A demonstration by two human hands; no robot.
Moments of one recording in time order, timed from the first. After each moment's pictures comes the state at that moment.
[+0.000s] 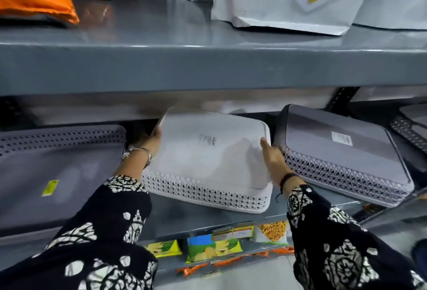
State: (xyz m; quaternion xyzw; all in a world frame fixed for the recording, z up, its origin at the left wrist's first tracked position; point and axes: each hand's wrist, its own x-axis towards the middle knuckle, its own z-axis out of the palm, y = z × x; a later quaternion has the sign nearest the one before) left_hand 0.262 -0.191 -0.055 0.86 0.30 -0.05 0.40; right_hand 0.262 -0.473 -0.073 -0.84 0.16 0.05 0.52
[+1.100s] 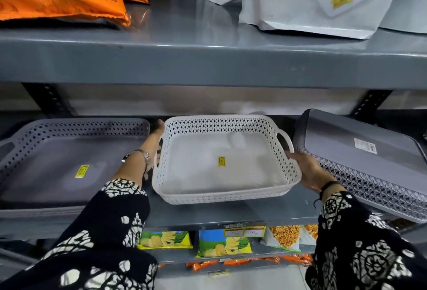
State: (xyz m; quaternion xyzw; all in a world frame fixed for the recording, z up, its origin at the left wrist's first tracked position) left_hand 0.219 -0.168 -0.039 0.67 0.33 -0.10 0.65; right_hand 0.263 -0.519 -0.077 -0.65 0.15 0.21 0.71
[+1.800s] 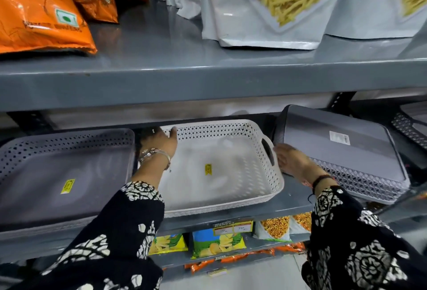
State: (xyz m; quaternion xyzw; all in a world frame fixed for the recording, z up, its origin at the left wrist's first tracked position) left_hand 0.222 -0.230 -0.007 0.91 0.29 0.00 0.30; right_hand 0.248 -0.526 -0.050 -0.73 0.14 0.17 0.64
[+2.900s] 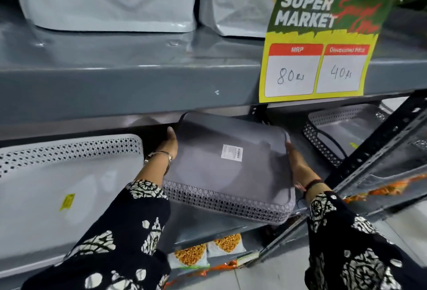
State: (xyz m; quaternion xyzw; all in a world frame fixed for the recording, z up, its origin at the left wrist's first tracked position) left_hand 0.348 -0.540 -0.043 0.82 0.26 -0.12 0.49; right_hand 0.330 -0.824 -0.068 -0.68 0.28 0.03 0.68
